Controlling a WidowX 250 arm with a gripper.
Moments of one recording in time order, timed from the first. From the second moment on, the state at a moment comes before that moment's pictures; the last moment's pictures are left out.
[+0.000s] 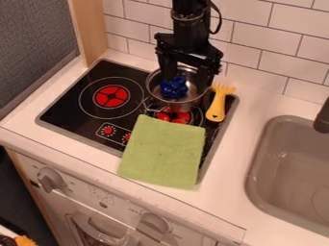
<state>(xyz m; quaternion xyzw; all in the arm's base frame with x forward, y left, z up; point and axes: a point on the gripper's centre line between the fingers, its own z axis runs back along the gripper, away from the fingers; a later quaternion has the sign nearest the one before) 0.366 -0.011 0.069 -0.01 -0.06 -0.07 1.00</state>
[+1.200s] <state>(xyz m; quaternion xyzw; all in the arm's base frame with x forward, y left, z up) 0.283 -0.016 0.011 0.03 -0.02 -0.03 1.00</state>
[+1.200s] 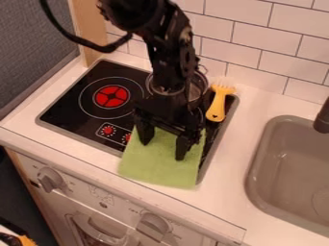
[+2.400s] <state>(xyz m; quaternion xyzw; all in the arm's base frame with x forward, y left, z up) 0.284 0.079 0.010 0.06 -0.02 0.05 1.00</state>
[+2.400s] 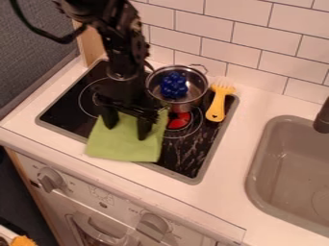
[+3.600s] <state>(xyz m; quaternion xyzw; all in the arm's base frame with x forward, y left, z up) 0.291 0.162 0.024 0.11 -0.02 0.06 0.99</state>
